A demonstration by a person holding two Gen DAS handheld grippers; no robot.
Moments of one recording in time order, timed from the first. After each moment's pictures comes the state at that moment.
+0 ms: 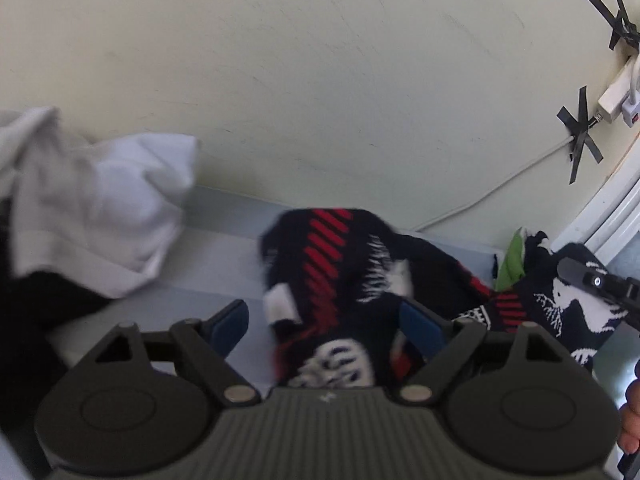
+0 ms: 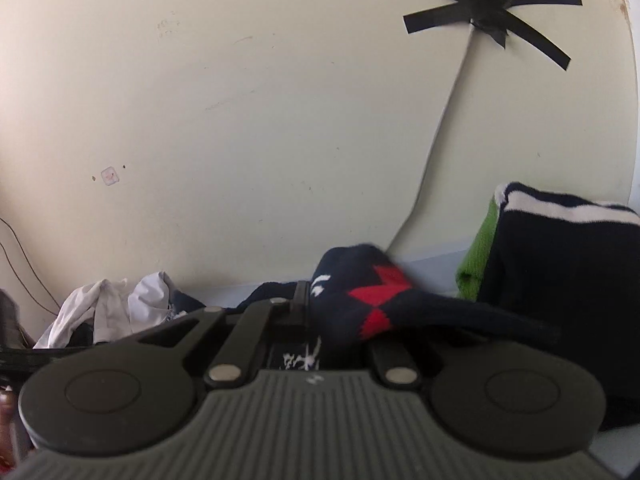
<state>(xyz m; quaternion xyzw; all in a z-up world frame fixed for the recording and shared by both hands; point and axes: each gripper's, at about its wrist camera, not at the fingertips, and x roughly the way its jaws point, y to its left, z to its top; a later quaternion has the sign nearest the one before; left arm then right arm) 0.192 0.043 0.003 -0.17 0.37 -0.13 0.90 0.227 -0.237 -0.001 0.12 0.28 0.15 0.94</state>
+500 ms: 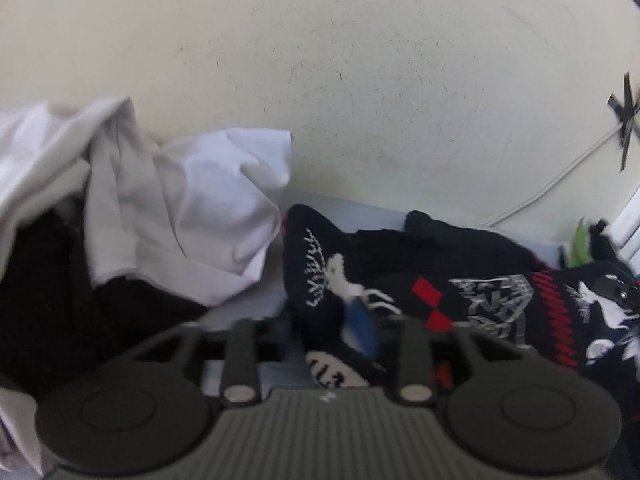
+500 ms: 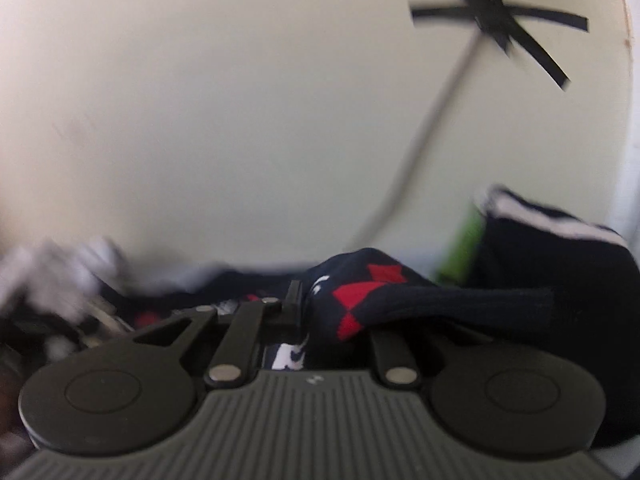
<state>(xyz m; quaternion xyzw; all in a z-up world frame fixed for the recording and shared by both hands) 0.186 0.071 -0.026 -0.12 0.37 -0.06 0.92 0.203 -0.206 -0.027 0.02 0.28 0.08 0.96</state>
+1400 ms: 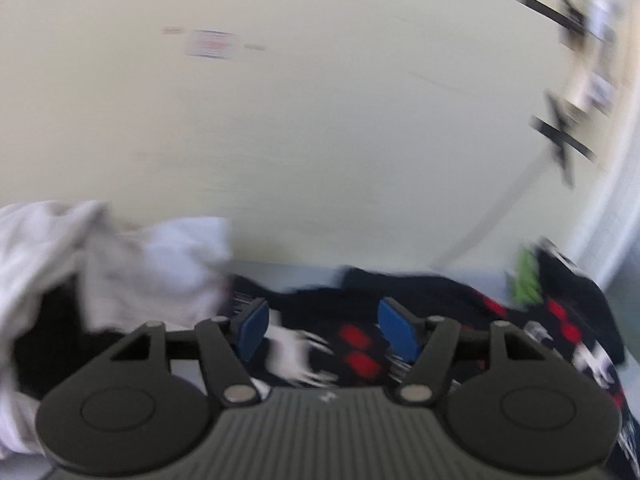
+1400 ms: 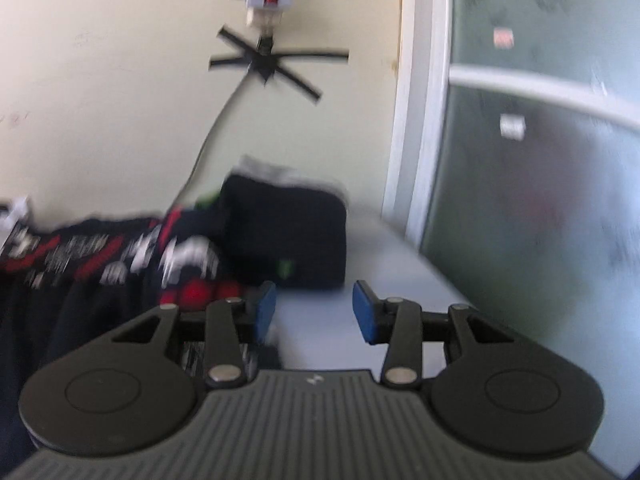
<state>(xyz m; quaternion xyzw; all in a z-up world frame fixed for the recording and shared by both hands) 0.143 0.039 0.029 -0.08 0.28 -0.11 0.95 -0.027 -0.343 -0.013 -0.02 0.24 -0.08 0.97</state>
